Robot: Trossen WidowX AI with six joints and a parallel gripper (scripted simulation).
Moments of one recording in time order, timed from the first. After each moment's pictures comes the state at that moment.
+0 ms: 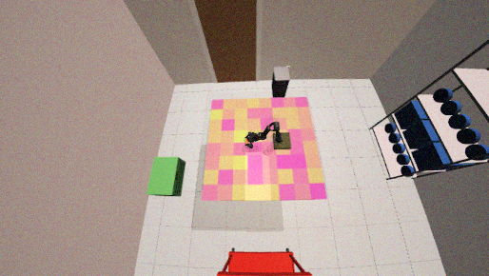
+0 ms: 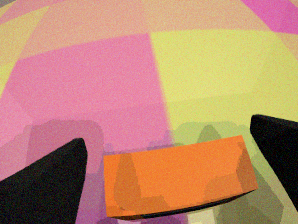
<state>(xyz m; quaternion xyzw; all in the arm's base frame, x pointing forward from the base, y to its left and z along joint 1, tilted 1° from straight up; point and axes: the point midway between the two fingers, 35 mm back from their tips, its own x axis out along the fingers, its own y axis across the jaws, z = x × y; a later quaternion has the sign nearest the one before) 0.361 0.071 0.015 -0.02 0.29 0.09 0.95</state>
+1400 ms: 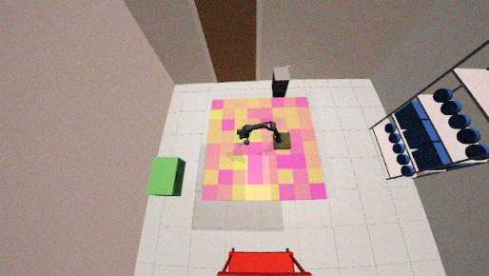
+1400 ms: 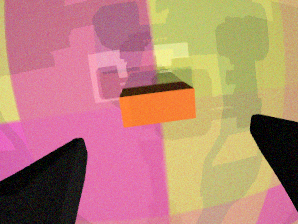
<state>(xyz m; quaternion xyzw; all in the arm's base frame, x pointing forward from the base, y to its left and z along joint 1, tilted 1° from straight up) 0.365 0.071 0.106 -0.06 0.67 0.07 0.73</state>
